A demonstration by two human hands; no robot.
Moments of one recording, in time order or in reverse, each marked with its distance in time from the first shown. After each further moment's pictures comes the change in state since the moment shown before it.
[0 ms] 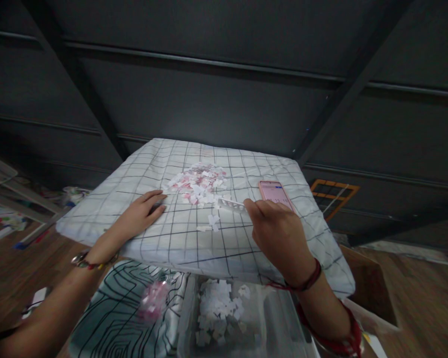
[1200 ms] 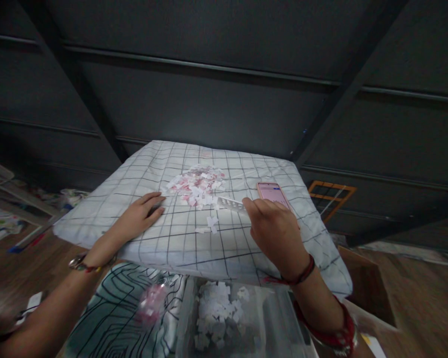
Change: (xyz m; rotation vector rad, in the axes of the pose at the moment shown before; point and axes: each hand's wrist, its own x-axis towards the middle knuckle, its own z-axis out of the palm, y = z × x) left_hand 0.000 -0.002 0.001 0.000 -0.001 0.003; right_hand 0.003 -0.001 0.005 0.014 -0.114 0.091
